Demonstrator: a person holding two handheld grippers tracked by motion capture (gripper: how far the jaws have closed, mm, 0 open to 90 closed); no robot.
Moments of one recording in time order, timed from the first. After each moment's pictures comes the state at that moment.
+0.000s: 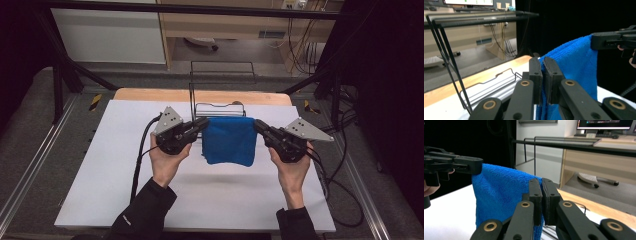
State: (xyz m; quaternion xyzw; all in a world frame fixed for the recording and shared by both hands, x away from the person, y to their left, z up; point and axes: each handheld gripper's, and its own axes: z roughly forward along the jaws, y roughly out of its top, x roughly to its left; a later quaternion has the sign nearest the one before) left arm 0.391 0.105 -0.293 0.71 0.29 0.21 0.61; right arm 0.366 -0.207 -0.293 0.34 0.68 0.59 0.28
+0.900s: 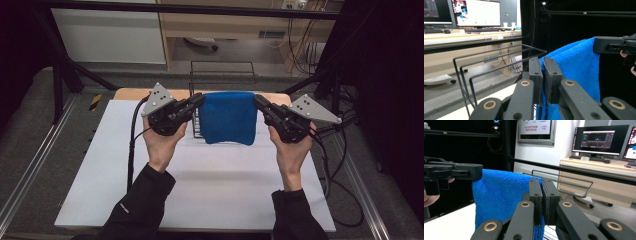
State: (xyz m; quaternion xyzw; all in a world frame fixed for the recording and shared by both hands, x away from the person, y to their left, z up) left arm 0.403 0.114 -0.244 0.67 0.28 0.25 0.64; right arm 0.380 -0.195 -0.239 0.31 0.64 0.62 0.33
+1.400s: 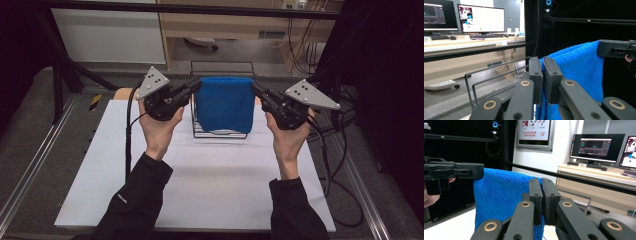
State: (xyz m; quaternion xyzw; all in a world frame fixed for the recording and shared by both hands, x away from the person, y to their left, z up) left arm 0.421 0.119 -0.218 0.66 0.28 0.26 0.65; right arm 0.394 -0.185 -0.215 0.30 0.64 0.62 0.34
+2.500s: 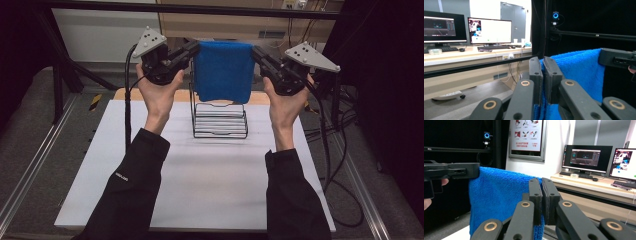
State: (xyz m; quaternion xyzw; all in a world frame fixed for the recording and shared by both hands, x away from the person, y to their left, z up) left arm 0.464 0.119 -0.160 0.63 0.29 0.28 0.66; right arm 0.437 -0.176 -0.164 0.30 0.61 0.63 0.37
